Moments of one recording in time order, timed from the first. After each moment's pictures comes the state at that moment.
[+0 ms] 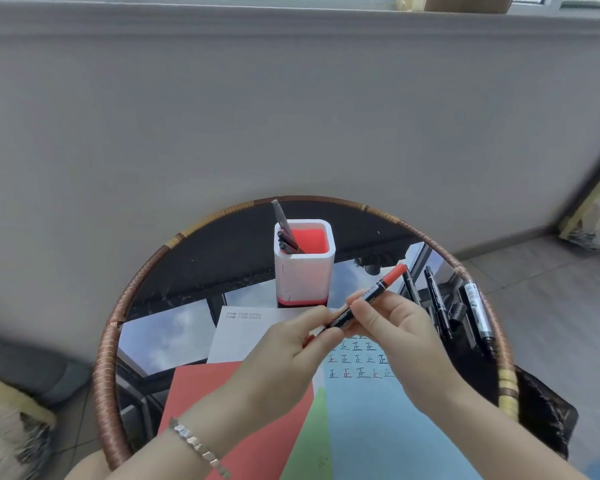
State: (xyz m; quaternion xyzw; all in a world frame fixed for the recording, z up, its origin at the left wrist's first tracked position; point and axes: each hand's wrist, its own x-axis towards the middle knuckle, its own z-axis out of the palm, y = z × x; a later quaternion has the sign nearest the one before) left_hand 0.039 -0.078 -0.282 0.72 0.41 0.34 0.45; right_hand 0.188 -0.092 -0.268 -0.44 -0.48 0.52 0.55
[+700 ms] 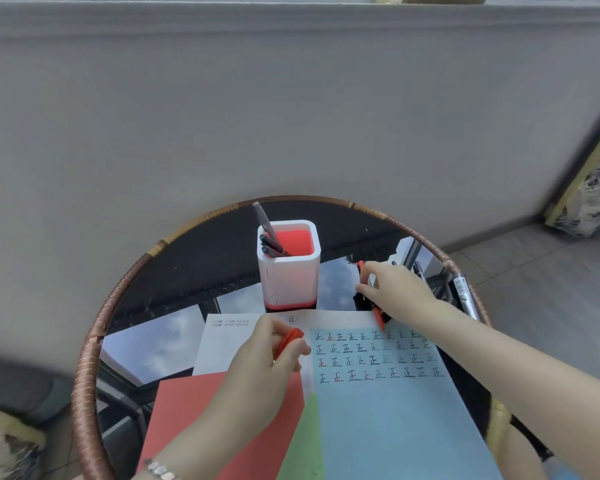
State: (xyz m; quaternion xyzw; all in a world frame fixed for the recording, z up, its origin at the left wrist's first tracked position) left_hand 0.037 -0.075 -0.304 0.62 0.56 0.32 0.44; right_hand 0.256 0.009 -0.313 -0.71 -0.69 0.12 0.11
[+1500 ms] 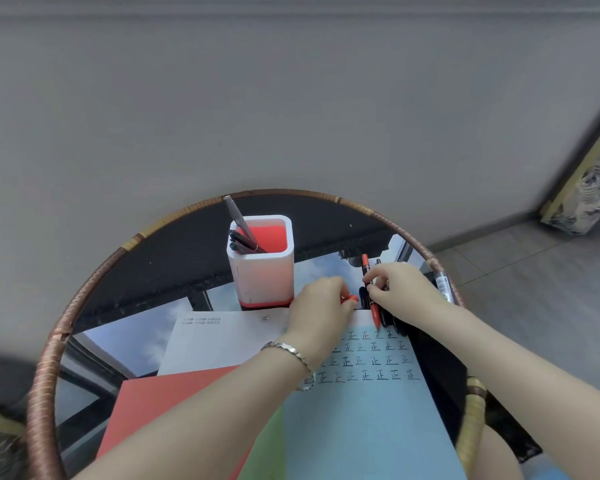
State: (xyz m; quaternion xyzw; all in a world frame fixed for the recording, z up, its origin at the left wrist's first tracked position) left_hand 0.148 -0.005 -0.323 0.76 0.57 0.21 0.23; right_hand 0.299 0.005 -0.319 -0.69 -0.69 0.15 0.18
